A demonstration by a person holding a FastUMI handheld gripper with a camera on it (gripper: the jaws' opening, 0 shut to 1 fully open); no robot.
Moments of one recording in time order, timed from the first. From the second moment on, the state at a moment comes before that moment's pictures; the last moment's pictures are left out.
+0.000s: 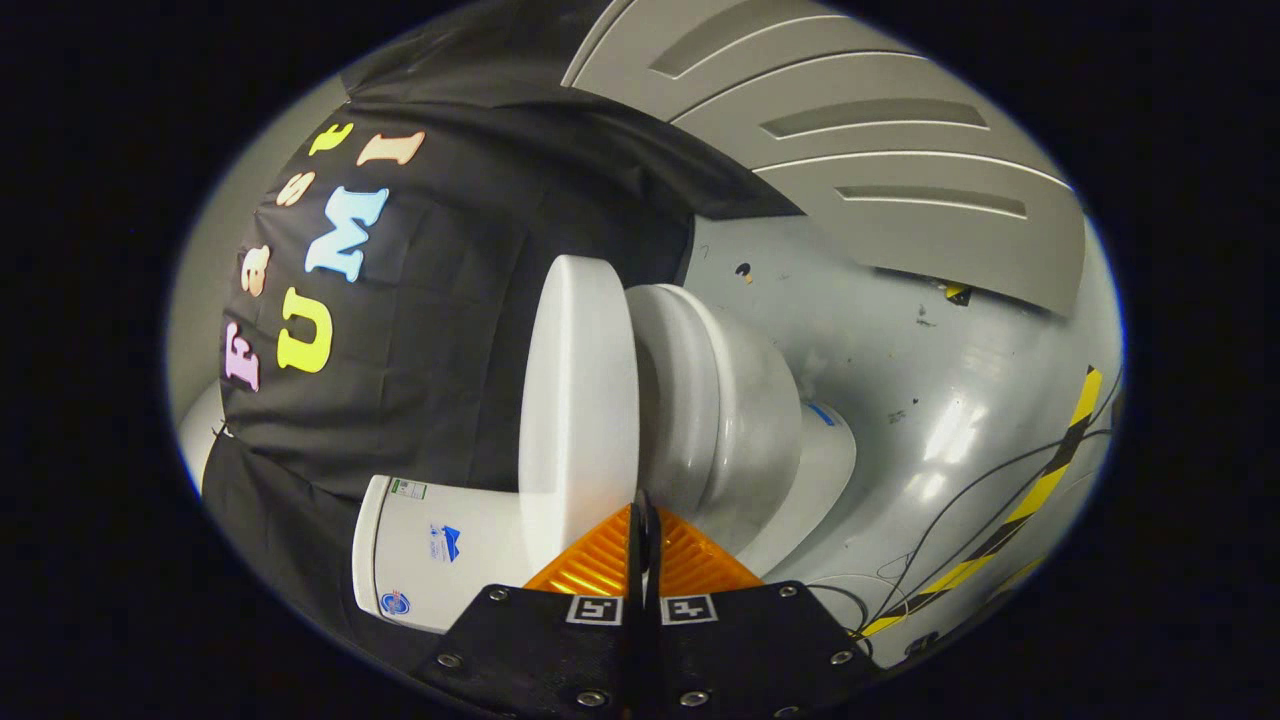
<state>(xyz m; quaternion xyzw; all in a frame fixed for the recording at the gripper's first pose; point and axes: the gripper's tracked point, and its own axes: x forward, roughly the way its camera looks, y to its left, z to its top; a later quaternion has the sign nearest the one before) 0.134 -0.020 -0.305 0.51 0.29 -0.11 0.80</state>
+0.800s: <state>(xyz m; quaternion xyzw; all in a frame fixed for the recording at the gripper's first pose) 0.146 0.015 -0.227 0.41 0.26 -0.10 0.87</state>
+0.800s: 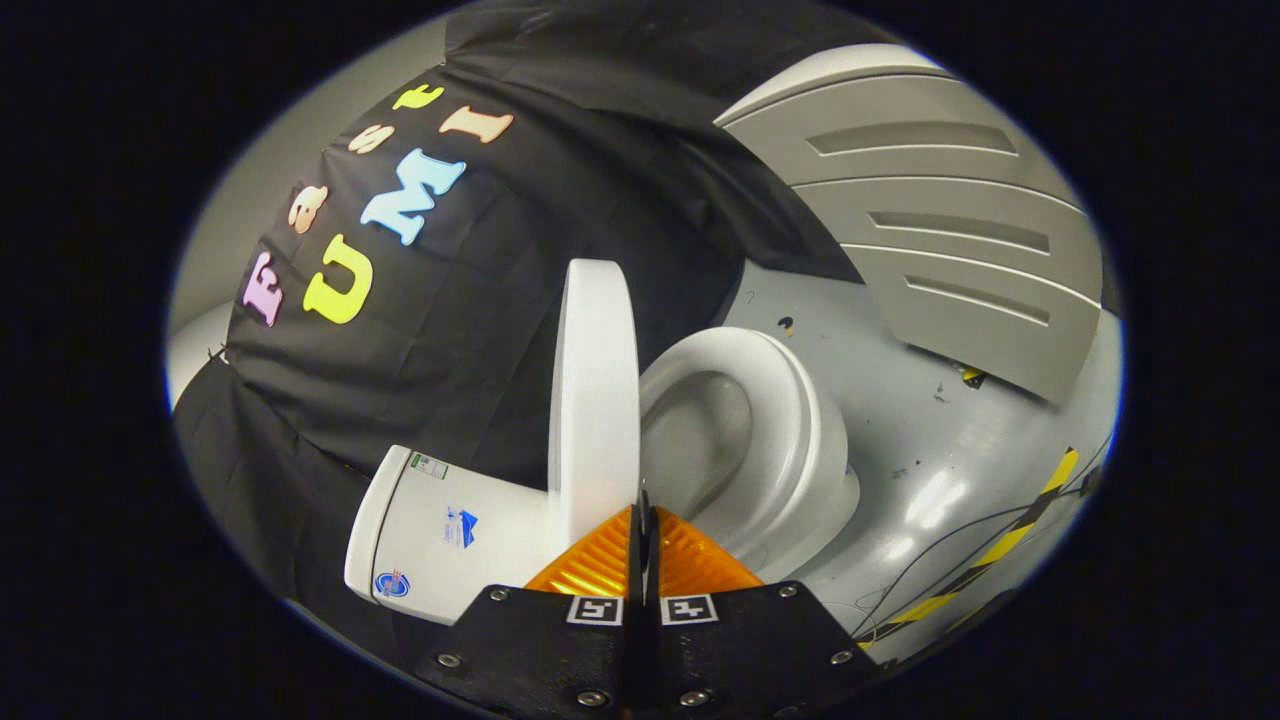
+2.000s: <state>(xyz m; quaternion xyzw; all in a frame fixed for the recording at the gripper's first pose) 0.166 0.119 -0.129 0.19 0.20 -0.11 0.96</state>
